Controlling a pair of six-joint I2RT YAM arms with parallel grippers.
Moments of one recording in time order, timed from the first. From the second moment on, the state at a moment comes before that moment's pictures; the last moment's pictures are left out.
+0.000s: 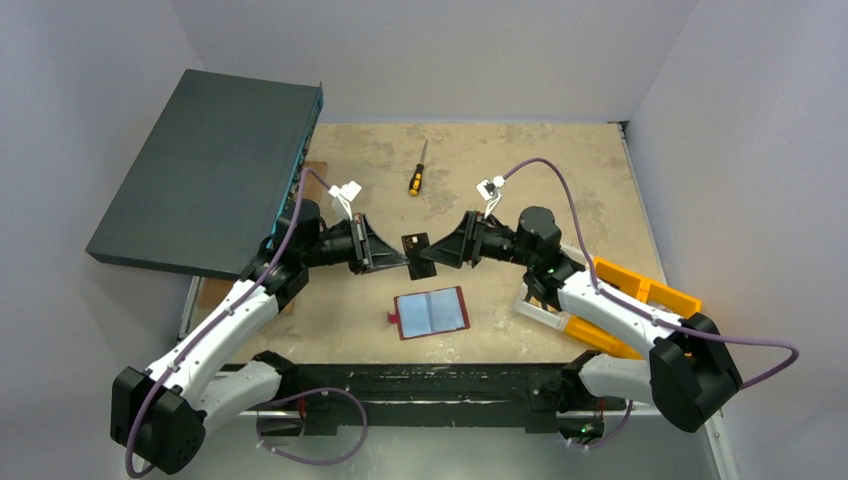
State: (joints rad) left arm -0.44 0.99 0.73 -0.08 0.75 -0.99; right arm 0.59 1.20 0.64 0.51 -0.67 0.92
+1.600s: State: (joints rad) left arm -0.46 1.03 0.94 -0.60 0.59 -0.62; right arm 0.59 0.97 0.93 -0.71 0.28 0.90
